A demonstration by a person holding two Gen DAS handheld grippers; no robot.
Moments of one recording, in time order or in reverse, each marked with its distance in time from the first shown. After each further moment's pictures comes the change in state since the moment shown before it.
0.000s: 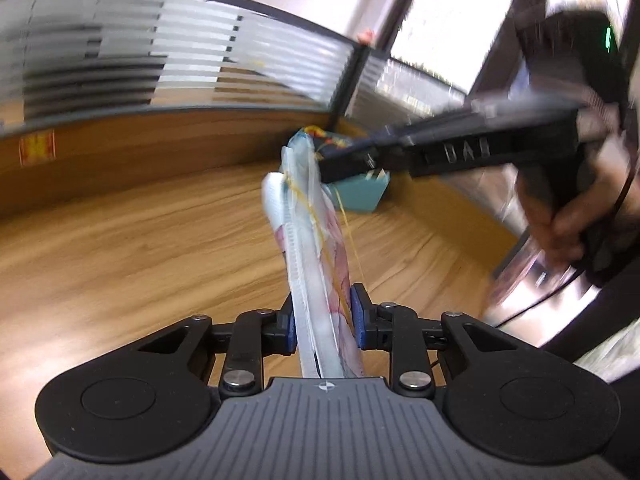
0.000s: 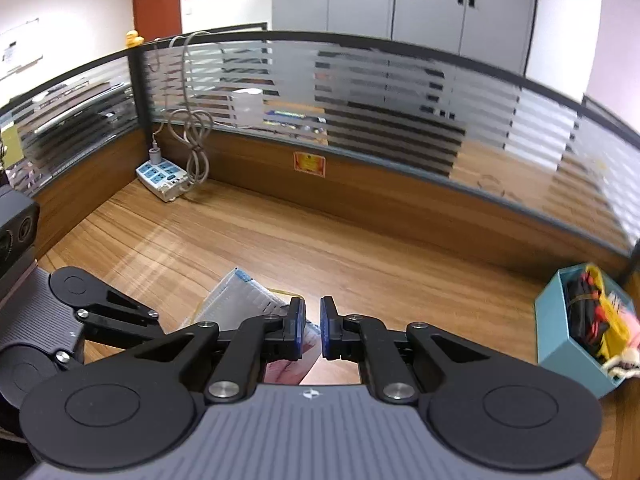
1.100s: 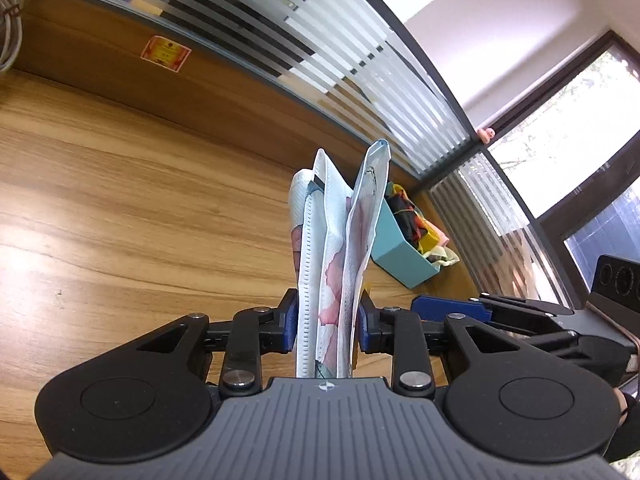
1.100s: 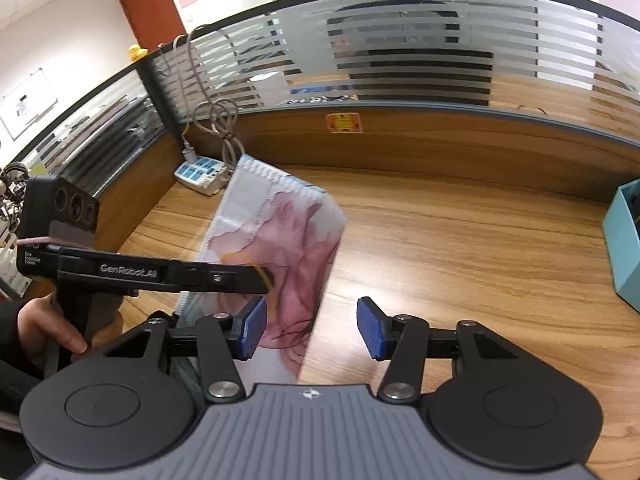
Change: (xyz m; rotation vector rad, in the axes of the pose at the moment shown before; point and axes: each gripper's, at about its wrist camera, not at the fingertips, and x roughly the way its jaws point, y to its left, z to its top) left arm -0.018 0.058 -0.005 -0.472 -0.092 0.091; right arm 0.031 0.017 -0.020 0.127 0.043 0.198
